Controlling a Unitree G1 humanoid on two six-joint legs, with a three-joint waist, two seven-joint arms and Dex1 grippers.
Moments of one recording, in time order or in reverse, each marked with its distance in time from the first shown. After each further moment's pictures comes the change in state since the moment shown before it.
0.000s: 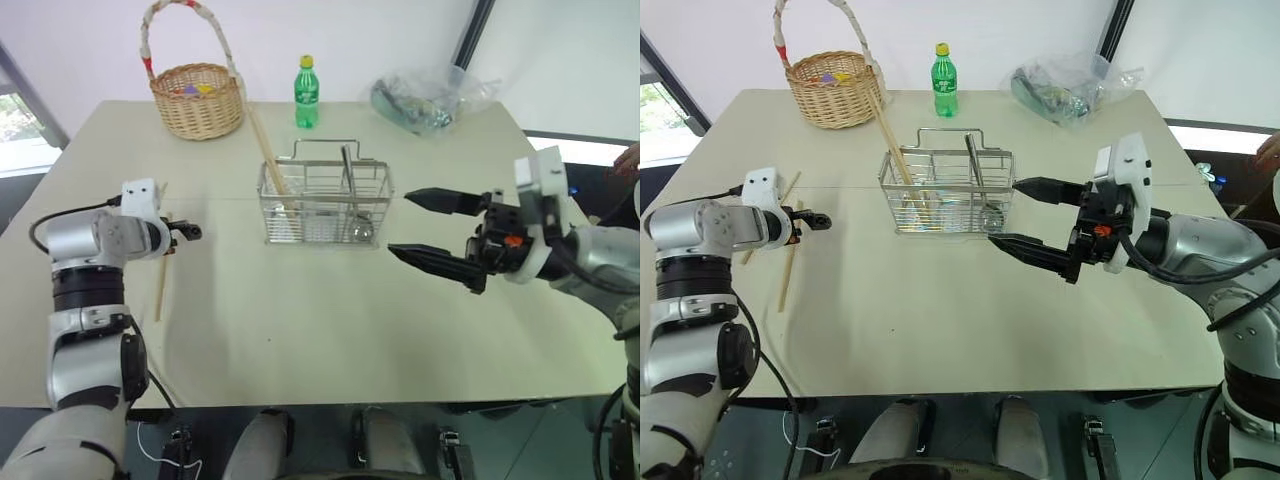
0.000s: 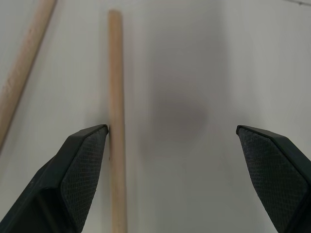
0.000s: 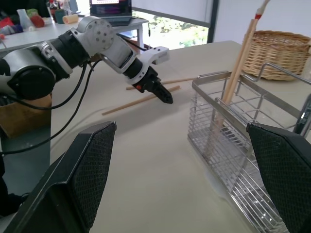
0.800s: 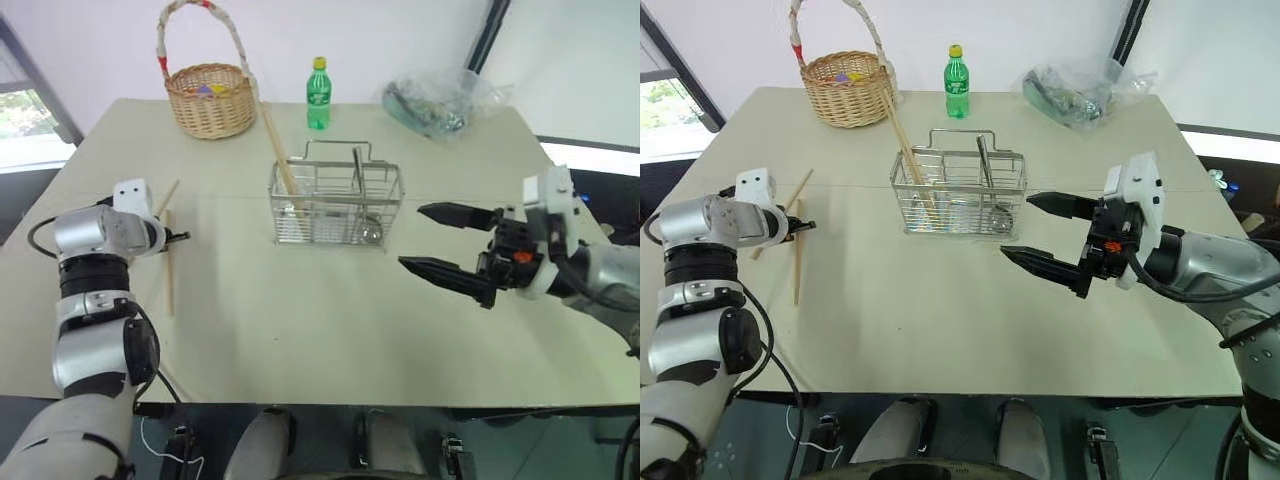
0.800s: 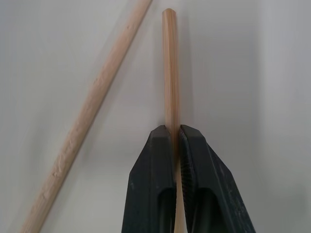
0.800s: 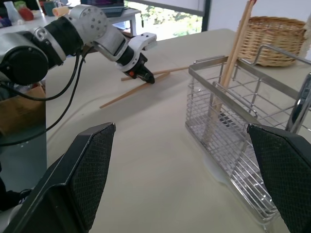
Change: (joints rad) left arm -0.088 -0.024 0.060 0.193 0.080 -0.097 0.050; right arm 0.122 -0.047 -0.046 -0.041 0.011 -0.024 0.003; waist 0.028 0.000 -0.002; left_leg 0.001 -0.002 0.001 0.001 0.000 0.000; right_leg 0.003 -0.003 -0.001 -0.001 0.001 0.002
